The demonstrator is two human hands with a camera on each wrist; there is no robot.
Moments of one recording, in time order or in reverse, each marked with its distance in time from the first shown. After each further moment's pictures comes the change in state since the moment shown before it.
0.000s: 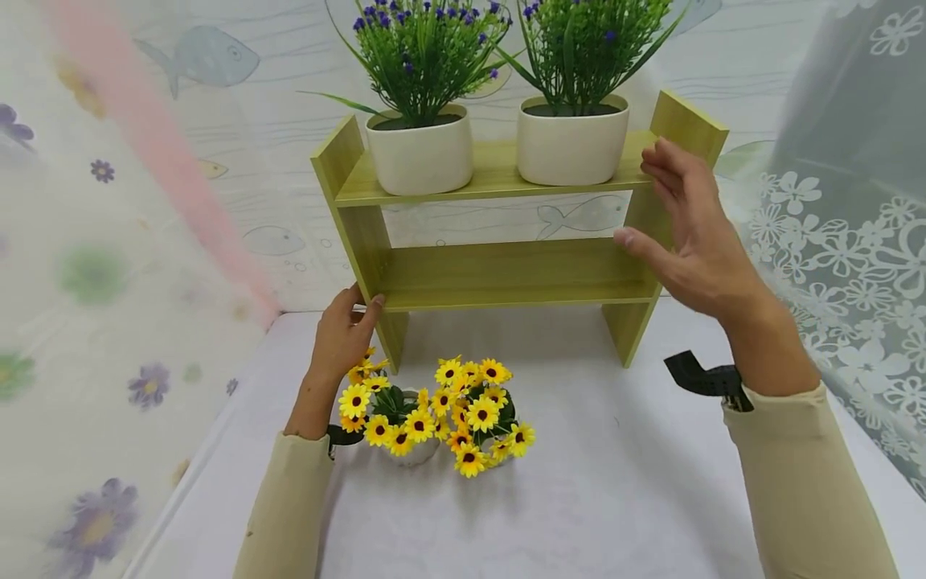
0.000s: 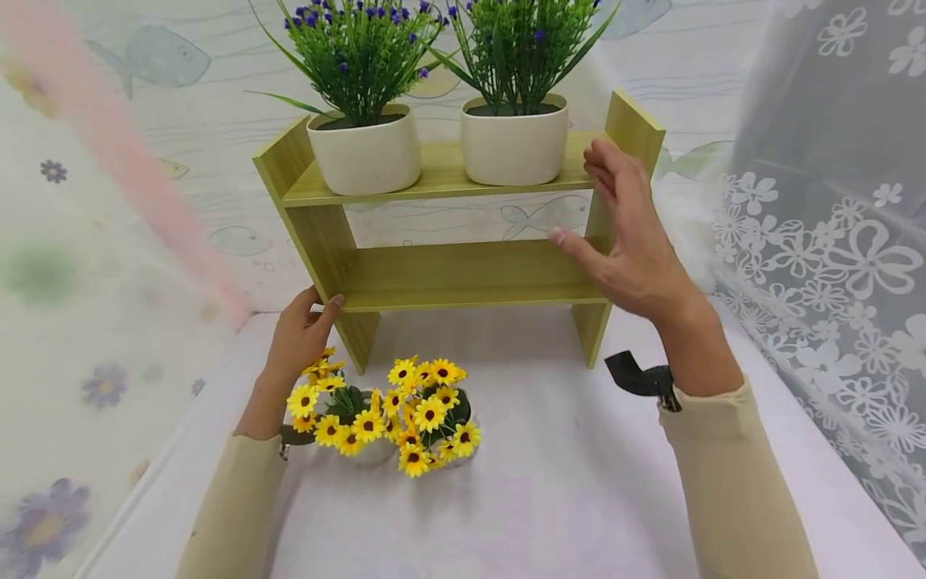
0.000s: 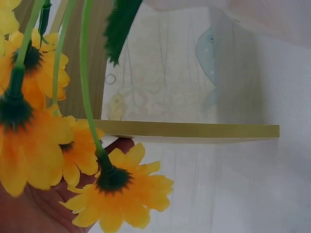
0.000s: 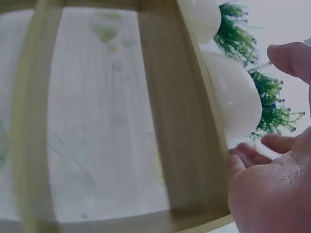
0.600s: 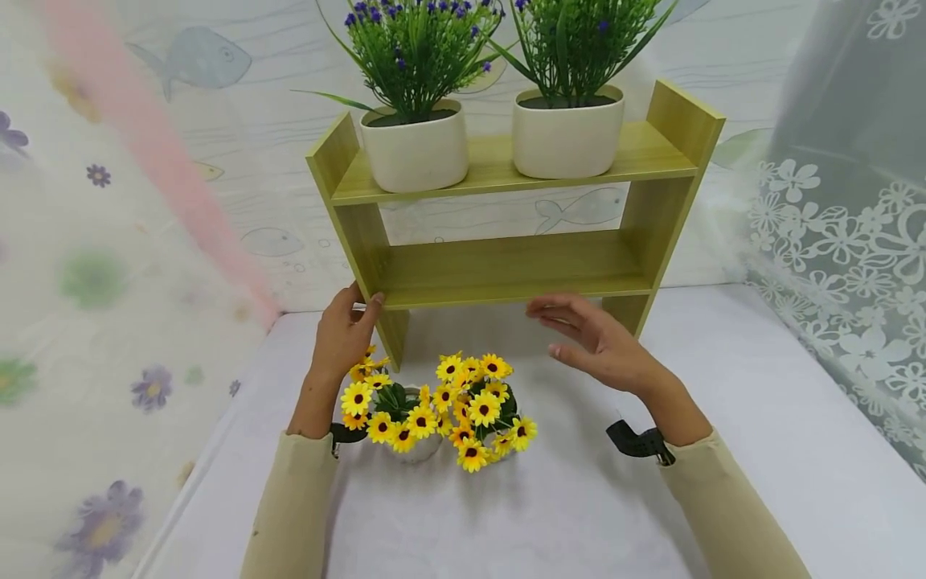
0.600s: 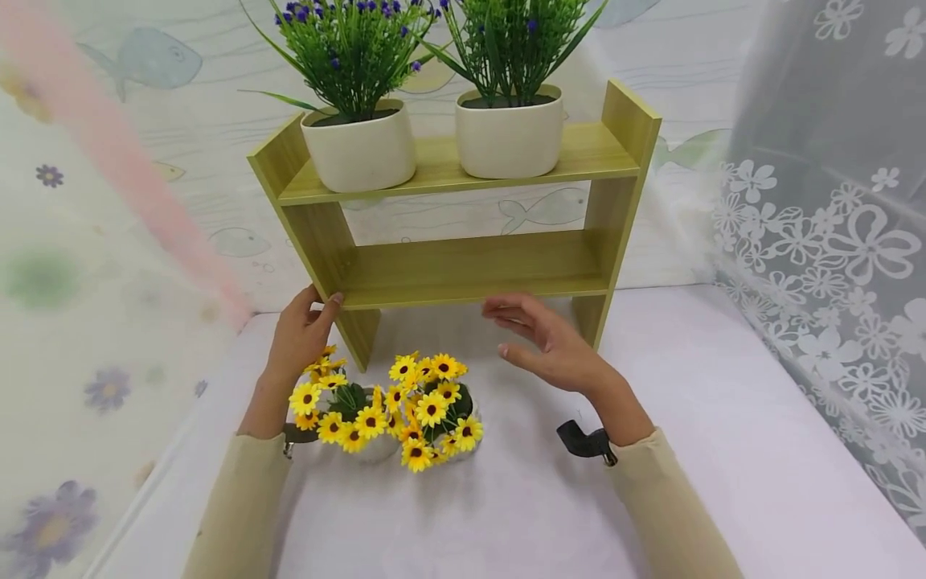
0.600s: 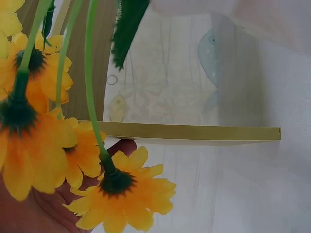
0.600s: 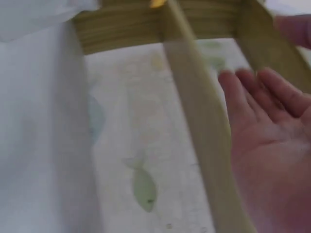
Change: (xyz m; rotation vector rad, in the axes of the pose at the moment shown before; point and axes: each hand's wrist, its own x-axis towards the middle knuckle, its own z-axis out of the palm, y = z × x) left_hand -0.002 0.002 -0.001 -0.017 -0.010 0.010; right_hand -0.084 0.076 0.093 0.384 -0.401 0.103
